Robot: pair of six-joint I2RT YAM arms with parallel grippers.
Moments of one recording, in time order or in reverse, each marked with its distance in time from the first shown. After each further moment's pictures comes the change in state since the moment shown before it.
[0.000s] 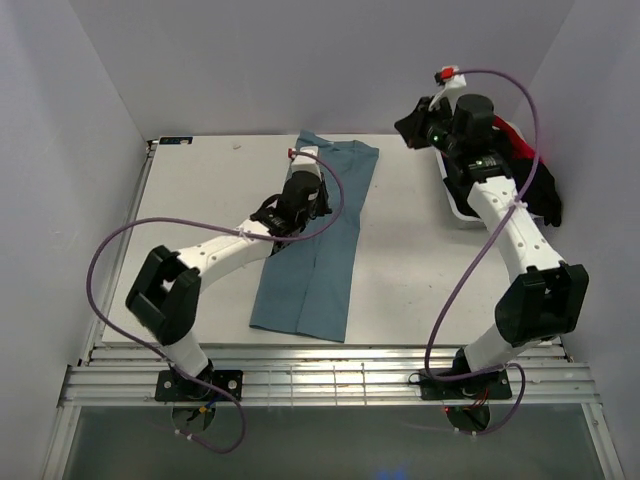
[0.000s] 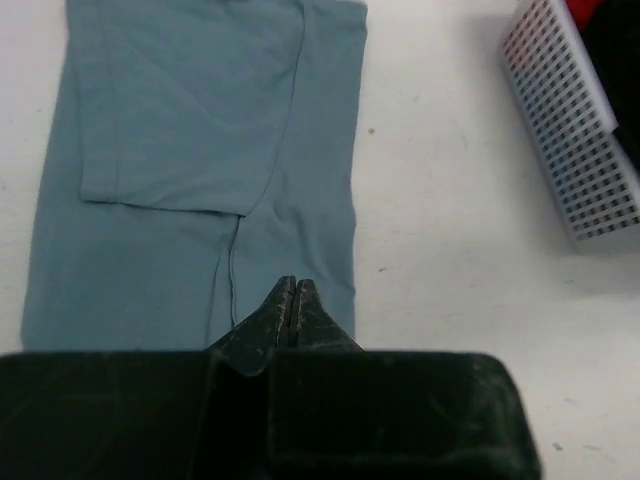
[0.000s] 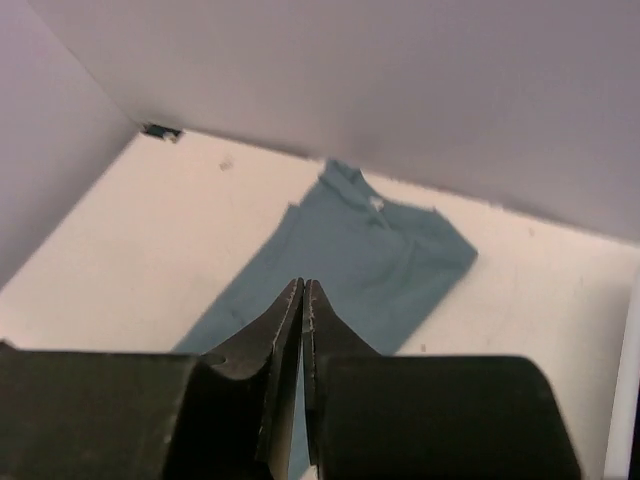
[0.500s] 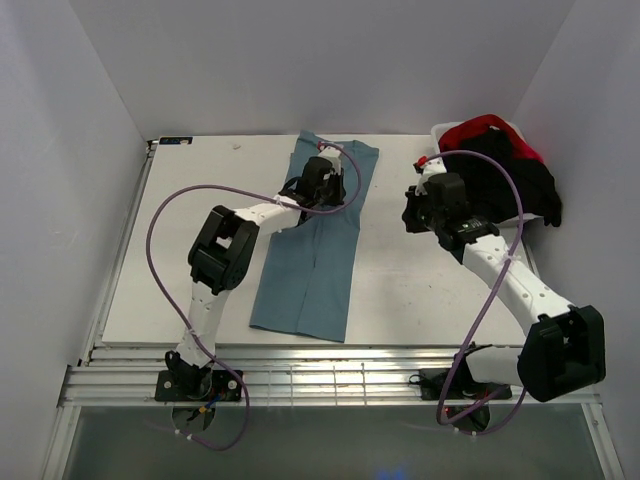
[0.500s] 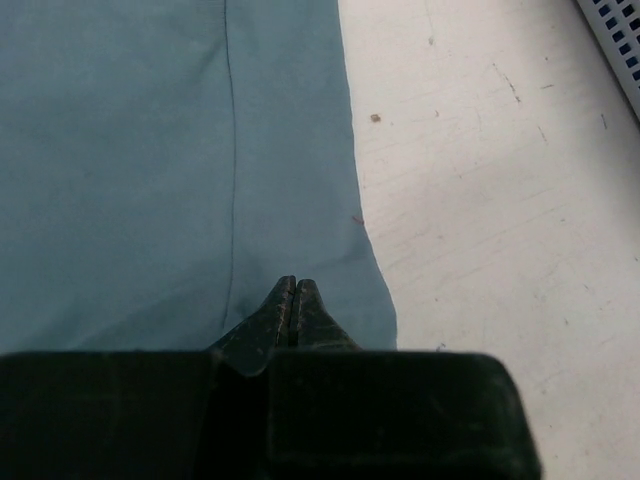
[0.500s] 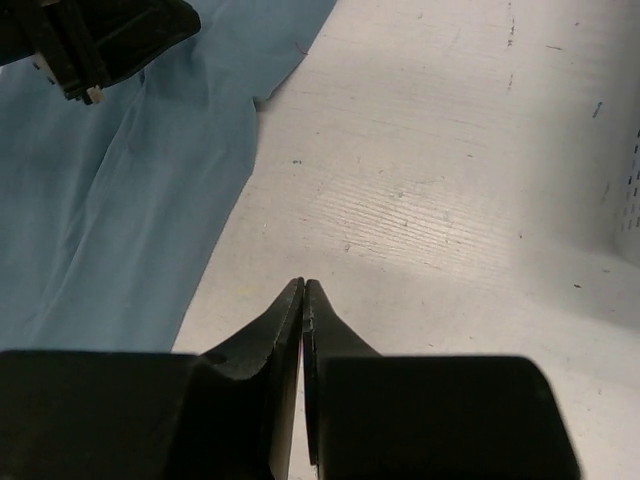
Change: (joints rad) left arm 0.145 0.592 0.410 0.067 0.379 0.178; right arm 0.154 -0.322 -0.640 -0.231 0.355 -0.072
